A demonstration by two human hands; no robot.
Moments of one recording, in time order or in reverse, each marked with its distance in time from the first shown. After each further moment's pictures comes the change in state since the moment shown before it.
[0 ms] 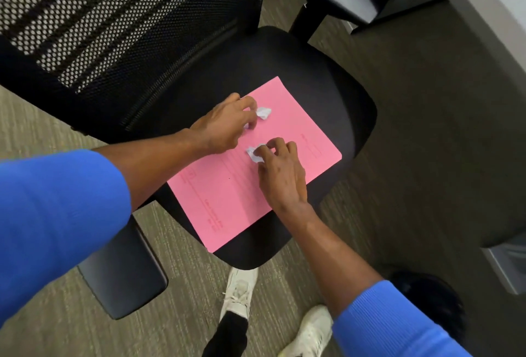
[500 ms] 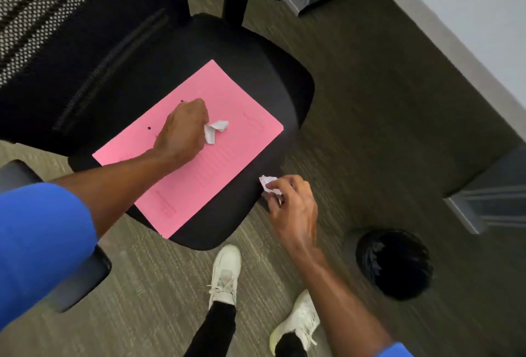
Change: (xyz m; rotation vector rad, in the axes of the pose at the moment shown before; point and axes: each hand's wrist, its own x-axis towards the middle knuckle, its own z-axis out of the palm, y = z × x) left_hand -0.016 0.083 0.011 -0.190 0.124 -0.318; right_hand -0.142 0.097 0.001 0.260 0.306 0.315
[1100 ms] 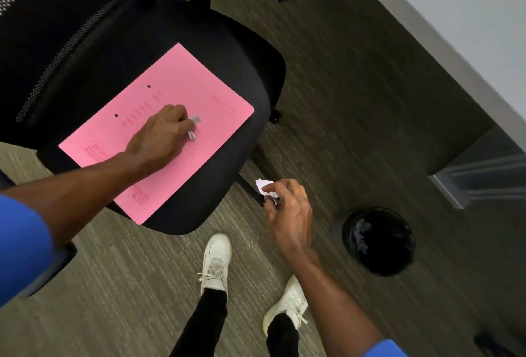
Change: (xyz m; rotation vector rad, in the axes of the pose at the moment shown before) left_hand -0.038 0.013 0.012 0.297 -0.066 0.423; right_hand -0.041 0.043 -0.028 0.053 -0.054 0.119
